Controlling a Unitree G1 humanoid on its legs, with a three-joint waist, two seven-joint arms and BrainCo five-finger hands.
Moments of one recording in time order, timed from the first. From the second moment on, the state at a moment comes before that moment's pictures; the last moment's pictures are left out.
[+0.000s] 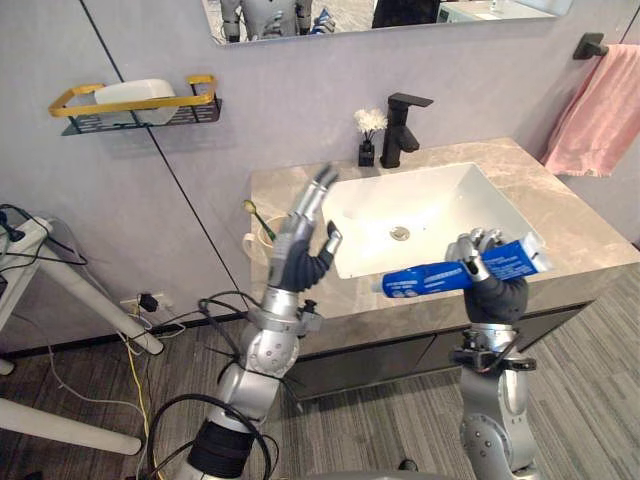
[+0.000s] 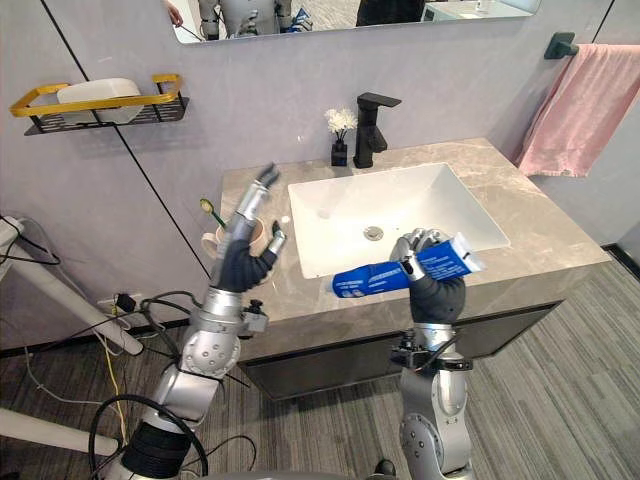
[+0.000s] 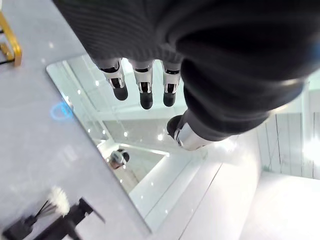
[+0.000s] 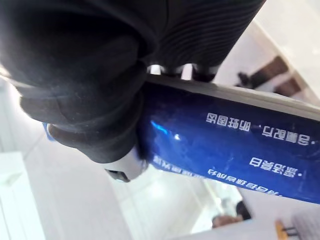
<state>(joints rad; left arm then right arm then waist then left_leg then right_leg) -0.10 0.09 -0.22 -0.33 0.56 -0.24 0.27 0.18 -0.04 0.09 -0.43 0.54 -0.35 0.02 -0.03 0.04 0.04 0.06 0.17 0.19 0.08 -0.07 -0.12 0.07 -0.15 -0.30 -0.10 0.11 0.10</state>
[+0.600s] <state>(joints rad) 0.05 0.02 0.17 -0.55 0.44 -0.24 0.38 -0.23 -0.15 -0.27 -0.42 0.50 -0.42 -0.11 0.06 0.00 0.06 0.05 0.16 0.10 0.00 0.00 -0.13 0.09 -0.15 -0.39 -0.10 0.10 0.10</state>
